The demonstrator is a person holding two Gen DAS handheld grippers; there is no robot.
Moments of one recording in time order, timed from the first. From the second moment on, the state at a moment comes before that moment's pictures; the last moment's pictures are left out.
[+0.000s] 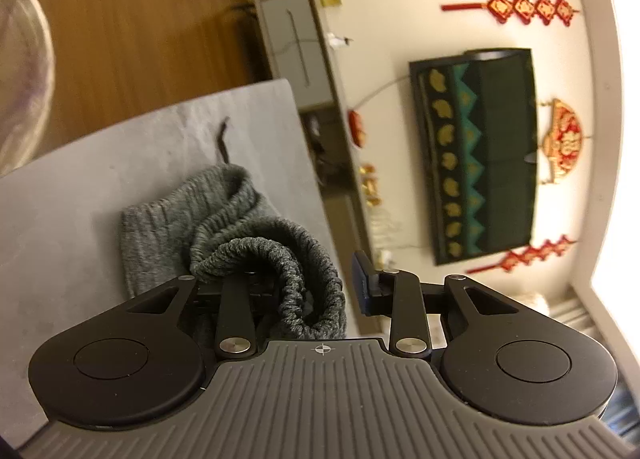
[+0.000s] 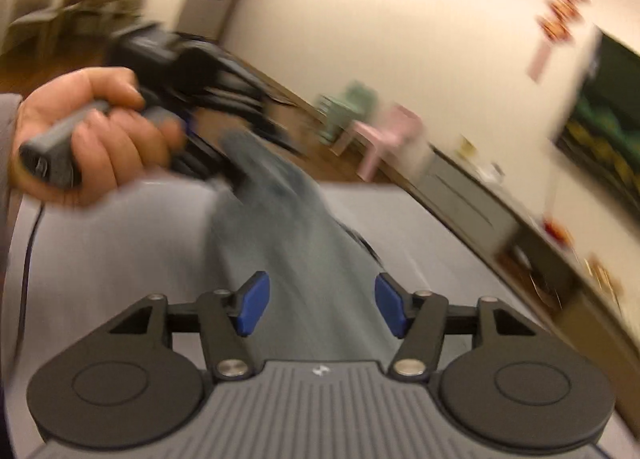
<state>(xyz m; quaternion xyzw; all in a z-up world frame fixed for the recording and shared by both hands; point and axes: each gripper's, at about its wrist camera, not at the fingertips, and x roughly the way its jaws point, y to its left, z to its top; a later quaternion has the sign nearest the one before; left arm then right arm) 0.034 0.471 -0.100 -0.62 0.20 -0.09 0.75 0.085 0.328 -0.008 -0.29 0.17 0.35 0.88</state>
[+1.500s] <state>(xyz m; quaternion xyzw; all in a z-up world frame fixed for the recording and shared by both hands) 0.053 0.510 -0.128 -0.63 0.23 -0.10 0.74 0.238 0.325 0.028 -0.07 0.30 0.25 0.92</state>
